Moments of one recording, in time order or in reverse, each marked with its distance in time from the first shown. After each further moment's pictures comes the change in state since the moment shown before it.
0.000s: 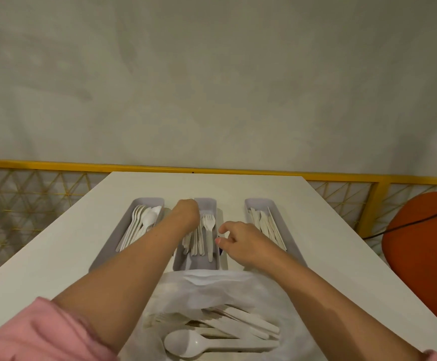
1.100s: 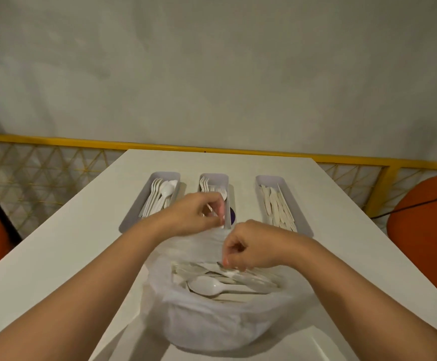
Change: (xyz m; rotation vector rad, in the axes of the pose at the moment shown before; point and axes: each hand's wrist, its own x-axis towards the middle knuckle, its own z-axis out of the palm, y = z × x) left_hand -0.113 -0.048 -0.012 -0.471 -0.080 0.625; right_hand -0.059 -0.024 0.006 -0.153 -0.355 -0.212
